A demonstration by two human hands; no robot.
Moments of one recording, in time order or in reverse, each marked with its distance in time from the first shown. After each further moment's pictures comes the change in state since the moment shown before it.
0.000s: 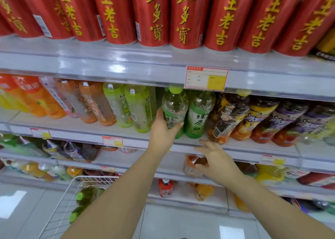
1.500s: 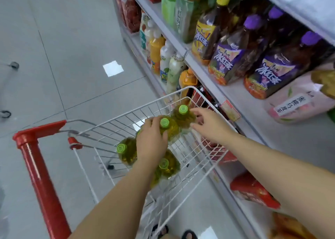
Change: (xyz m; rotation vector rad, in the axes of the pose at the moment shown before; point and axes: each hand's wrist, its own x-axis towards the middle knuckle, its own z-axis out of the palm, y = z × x) left_hand -0.213 -0.413 -0.171 0.539 0.579 -0.829; right_hand 0.181 -0.268 0.377 0.146 -0.543 -0.652
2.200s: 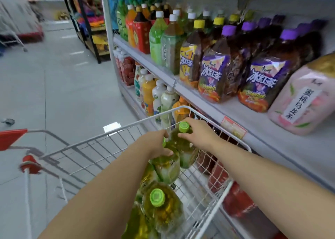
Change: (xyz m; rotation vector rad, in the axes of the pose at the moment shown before) left_hand 0.102 -0.005 0.048 0.349 -0.341 0.282; right_hand 0.083 0.059 0.044 -0.096 0.264 -0.173
